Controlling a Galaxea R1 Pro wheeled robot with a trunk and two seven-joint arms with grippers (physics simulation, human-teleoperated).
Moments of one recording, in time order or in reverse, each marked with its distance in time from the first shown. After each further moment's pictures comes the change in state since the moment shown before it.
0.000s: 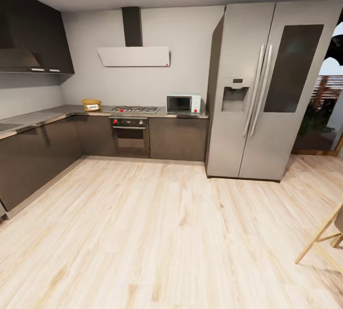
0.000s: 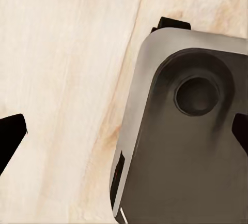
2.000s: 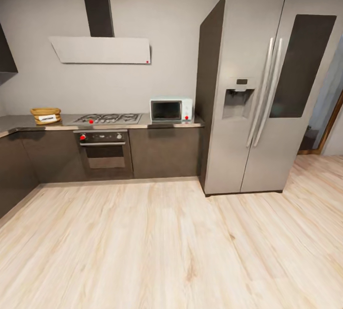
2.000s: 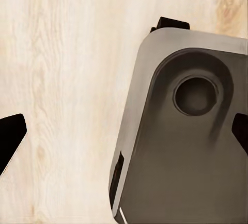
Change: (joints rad) left arm 0.000 -0.001 -0.001 0.000 0.000 0.001 0.000; right arm 0.000 0.000 0.000 0.000 0.000 0.001 0.000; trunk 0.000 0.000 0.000
